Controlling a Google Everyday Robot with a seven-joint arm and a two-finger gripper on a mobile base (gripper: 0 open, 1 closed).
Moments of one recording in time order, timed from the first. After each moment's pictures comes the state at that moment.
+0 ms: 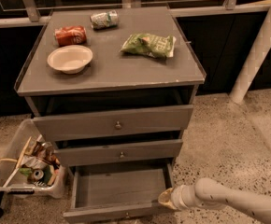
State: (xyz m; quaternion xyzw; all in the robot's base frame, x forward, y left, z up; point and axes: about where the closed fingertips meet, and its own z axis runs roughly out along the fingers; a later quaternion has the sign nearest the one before) arm 0.463 -0.148 0.274 -0.55 0.76 0.18 0.28
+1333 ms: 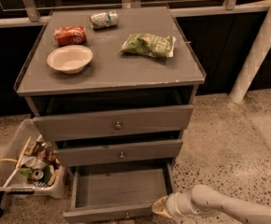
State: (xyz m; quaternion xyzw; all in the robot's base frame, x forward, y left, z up) arm 0.433 -0.117 0.240 -0.58 0.72 0.24 0.29
